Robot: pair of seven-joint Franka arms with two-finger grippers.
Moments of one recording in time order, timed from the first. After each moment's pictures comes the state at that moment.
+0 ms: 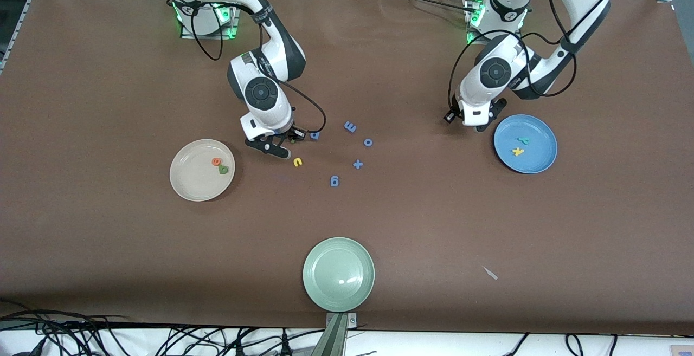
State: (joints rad) left arm 0.58 0.38 -0.91 -2.48 0.39 2.42 -1.53; right arm 0.75 0.49 -0.13 -1.99 0.15 2.37 0.84
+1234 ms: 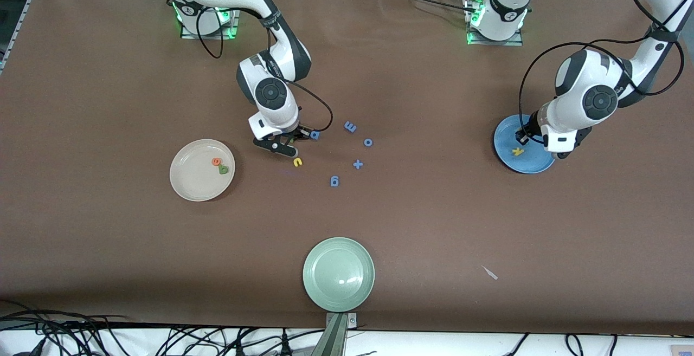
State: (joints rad) left arm 0.96 0.35 -0.93 -2.35 0.39 2.28 -1.09; right arm 0.77 0.54 -0.13 -2.00 0.15 2.43 0.82
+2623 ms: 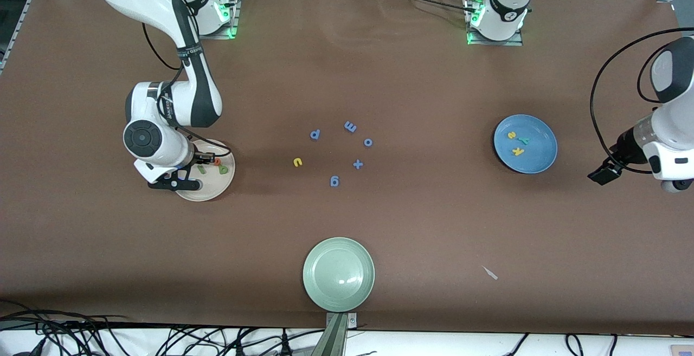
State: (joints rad) left arm 0.83 0.33 -0.82 -1.73 0.32 1.91 -0.89; right arm 0.69 0.51 -0.52 -1.90 0.19 2.15 0.12
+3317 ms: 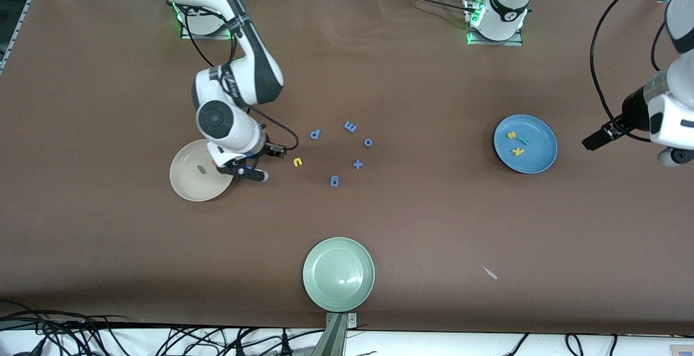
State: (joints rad) left arm 0.17 0.11 -0.19 -1.59 0.06 1.64 -0.54; right arm 0.78 0.53 -0.29 -1.78 0.30 2.18 0.59
